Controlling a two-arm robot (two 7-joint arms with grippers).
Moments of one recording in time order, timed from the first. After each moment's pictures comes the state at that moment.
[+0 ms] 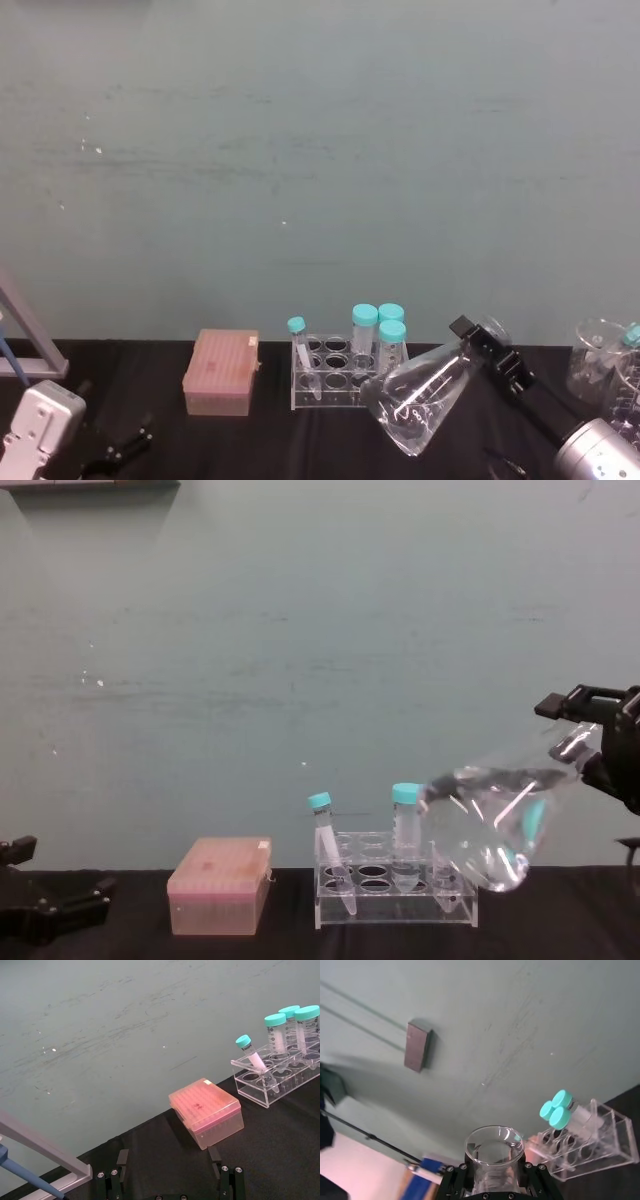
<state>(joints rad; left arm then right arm) -0.20 0.60 0.45 -1.41 -0.25 -0.12 0.03 0.16 0.14 0.03 -1.55 1.13 0.46 0.28</state>
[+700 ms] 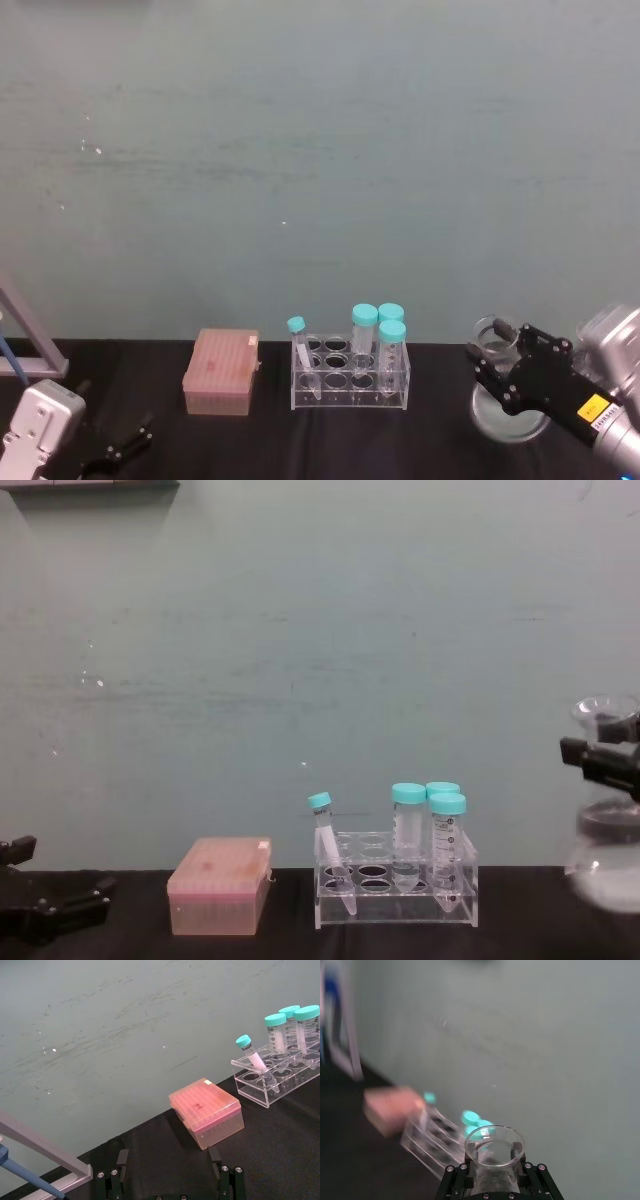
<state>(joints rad) -0.20 0.60 0.45 -1.41 -0.25 -0.12 0.03 0.24 0.55 -0.28 -1.55 0.28 -0.04 0.32</state>
